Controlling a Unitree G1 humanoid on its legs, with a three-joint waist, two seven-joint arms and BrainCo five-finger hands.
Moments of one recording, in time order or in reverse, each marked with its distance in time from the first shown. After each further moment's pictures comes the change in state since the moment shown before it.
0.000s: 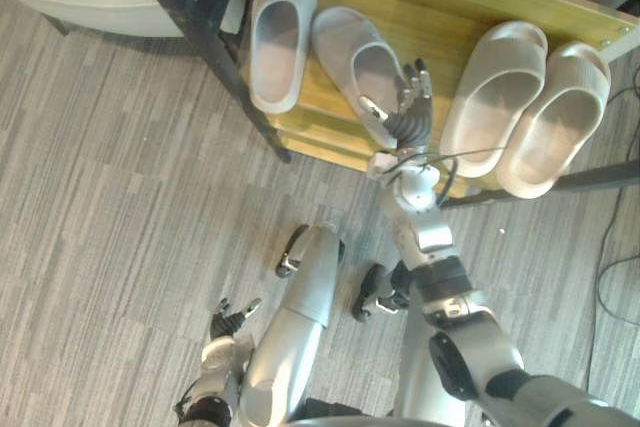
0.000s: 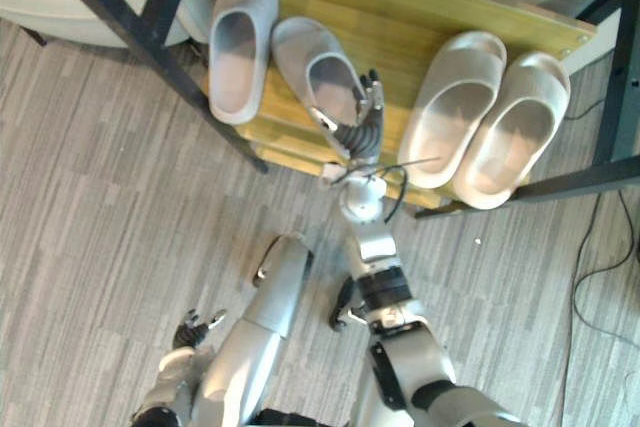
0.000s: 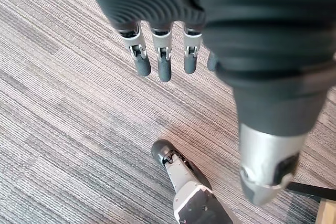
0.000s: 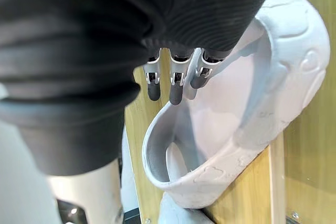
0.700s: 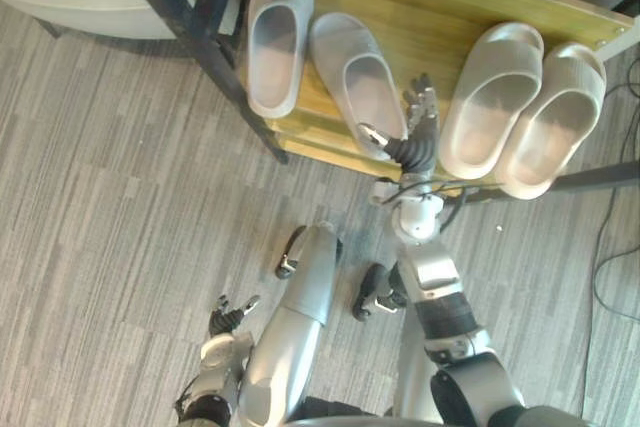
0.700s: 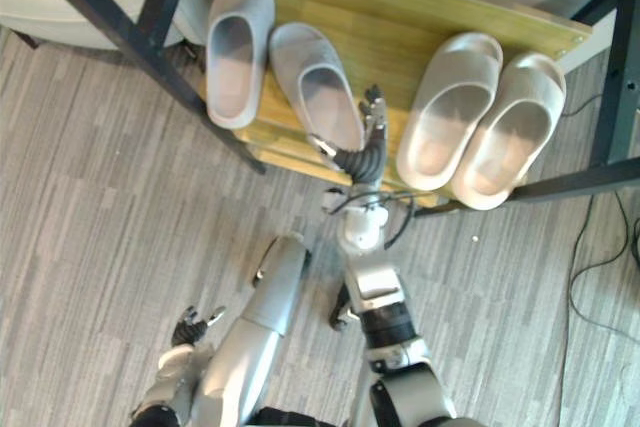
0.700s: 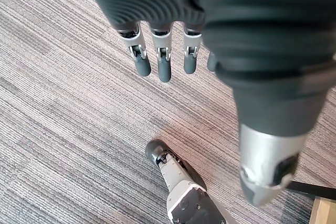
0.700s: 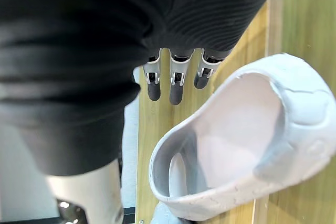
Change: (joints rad) left arm 0.000 0.000 0.006 -0.023 0.001 0.001 -0.001; right arm 0.161 0.031 0.000 -0.208 -0.294 0.046 -0.034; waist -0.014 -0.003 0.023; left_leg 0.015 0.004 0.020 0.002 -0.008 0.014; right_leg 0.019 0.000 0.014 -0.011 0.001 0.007
